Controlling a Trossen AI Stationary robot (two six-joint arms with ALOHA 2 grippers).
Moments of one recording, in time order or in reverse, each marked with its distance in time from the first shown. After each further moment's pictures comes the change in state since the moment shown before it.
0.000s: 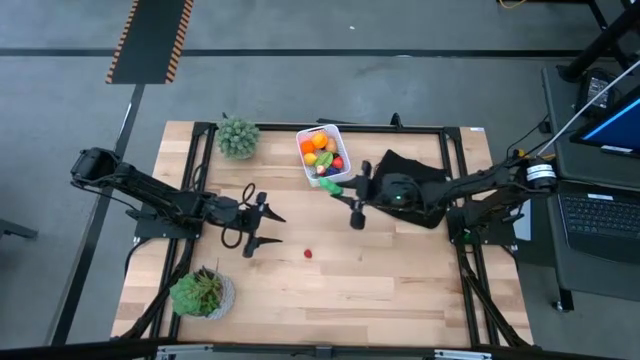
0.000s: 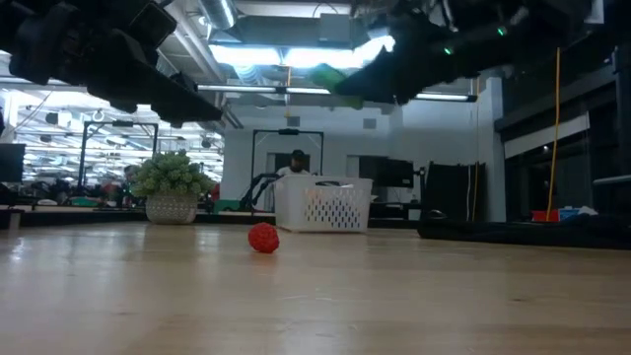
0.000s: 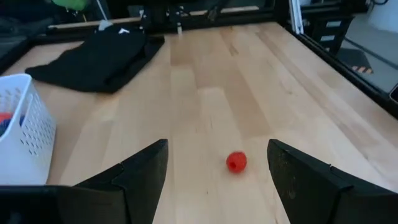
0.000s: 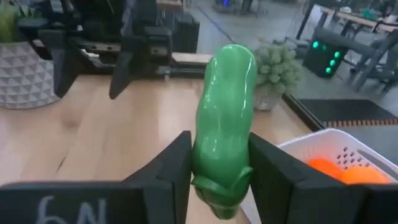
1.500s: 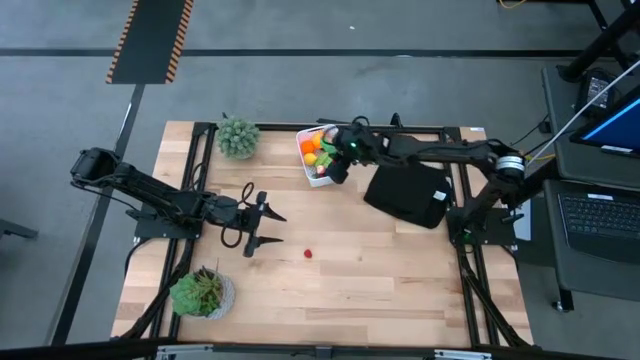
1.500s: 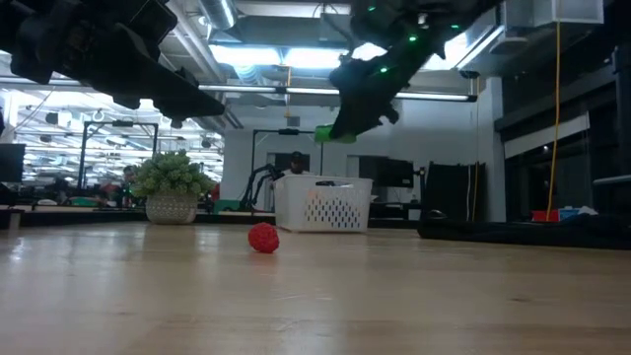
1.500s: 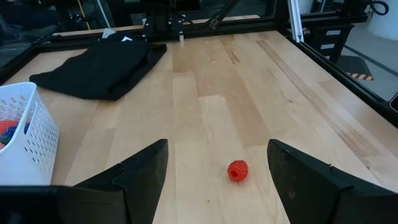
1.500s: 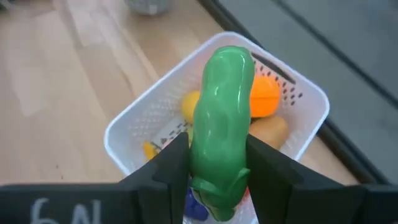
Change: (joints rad) left arm 0.004 0.000 0.000 0.031 -0.003 0.001; right arm -0.306 0.201 0.529 -0.812 -0.018 0.221
